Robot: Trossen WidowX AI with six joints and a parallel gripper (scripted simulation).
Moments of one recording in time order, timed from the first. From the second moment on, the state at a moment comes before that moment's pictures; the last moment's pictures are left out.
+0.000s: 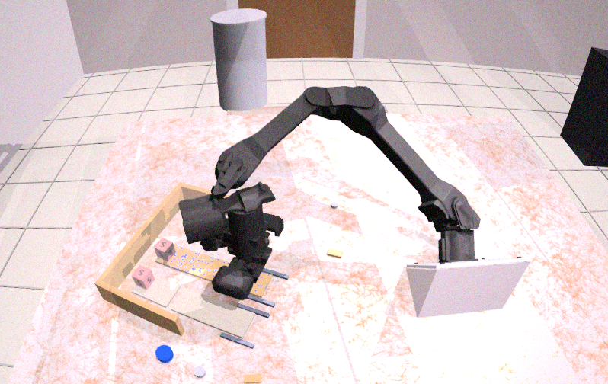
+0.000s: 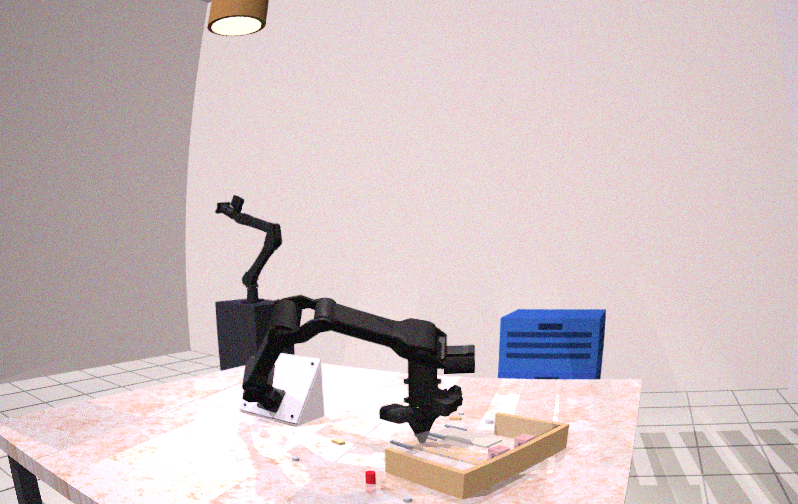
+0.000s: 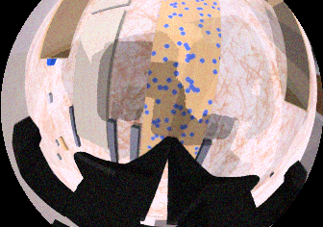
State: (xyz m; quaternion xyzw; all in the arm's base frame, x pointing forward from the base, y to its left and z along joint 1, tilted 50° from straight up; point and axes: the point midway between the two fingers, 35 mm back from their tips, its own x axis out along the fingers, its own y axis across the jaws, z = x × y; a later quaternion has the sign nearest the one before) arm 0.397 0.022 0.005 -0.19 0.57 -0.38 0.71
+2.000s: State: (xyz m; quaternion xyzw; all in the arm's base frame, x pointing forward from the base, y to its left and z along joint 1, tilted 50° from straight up) arm 0.335 0.035 -0.018 -0.19 0.56 -0.38 0.71
